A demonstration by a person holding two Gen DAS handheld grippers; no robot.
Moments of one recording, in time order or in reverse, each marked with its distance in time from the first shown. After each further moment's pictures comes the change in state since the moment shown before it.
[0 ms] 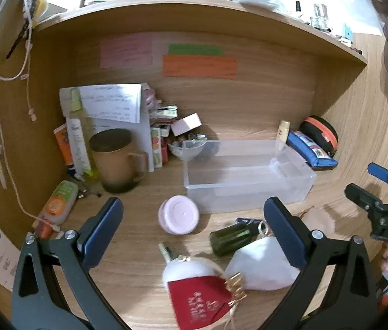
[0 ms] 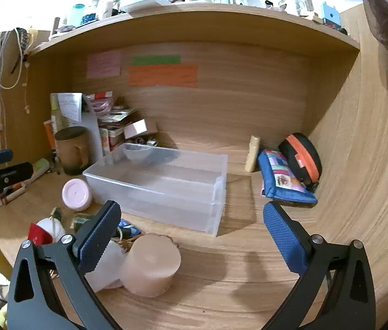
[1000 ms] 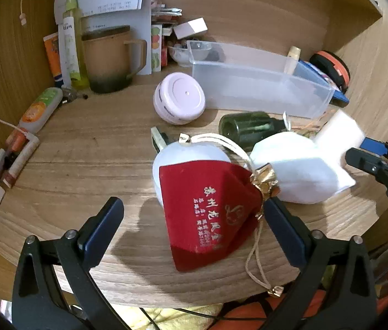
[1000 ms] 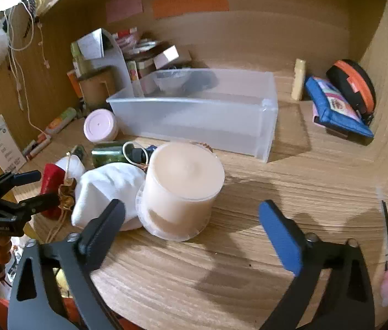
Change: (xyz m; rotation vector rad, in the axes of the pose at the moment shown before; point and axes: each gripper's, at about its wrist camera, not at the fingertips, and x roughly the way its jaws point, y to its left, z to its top) left arm 0.045 0.006 -0.104 -0.042 0.318 -0.029; right arm 0.053 0.000 -0.062 0.032 0.299 0.233
